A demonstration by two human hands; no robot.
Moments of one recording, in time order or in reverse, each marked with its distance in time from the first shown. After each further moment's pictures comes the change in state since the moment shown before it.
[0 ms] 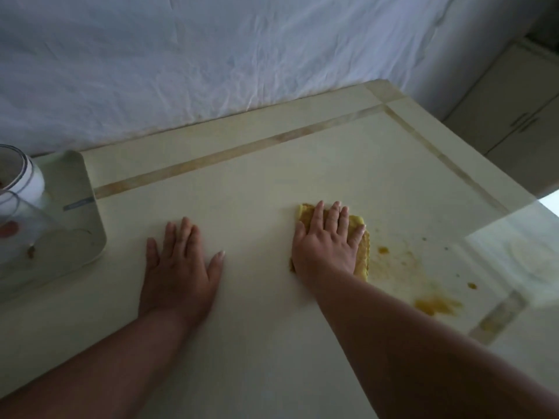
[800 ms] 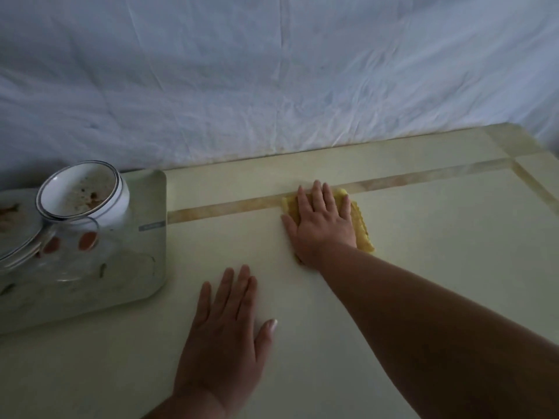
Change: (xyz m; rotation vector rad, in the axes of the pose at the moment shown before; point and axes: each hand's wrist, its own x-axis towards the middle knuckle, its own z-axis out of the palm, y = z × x) left_hand -0.004 -0.004 0.012 0.031 0.085 0.018; right_hand 0.125 -0.162 -0.002 -0.148 -0.059 -0.613
